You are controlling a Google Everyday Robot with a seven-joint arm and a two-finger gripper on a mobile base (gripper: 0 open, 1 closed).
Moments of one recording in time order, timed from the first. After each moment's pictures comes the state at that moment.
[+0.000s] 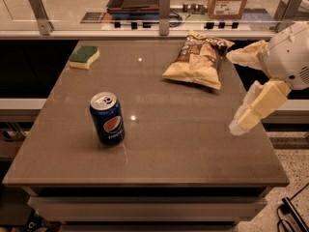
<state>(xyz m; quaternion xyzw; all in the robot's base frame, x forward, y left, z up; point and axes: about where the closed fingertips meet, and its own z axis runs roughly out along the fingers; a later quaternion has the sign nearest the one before) 0.443 -0.148 0.960 -0.61 0.71 0.16 0.32</state>
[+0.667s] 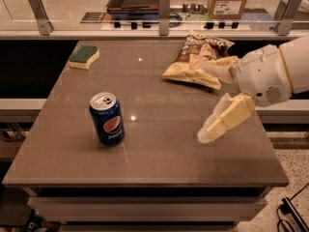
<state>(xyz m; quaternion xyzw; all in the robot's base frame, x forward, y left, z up) 0.440 -0.093 0.941 -0.59 0.67 0.25 0.38</state>
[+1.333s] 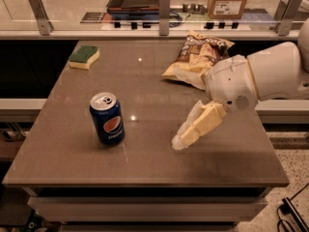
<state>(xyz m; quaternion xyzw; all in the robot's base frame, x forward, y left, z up) 0.435 -0.042 0.930 -0.60 0.63 0.30 0.40</state>
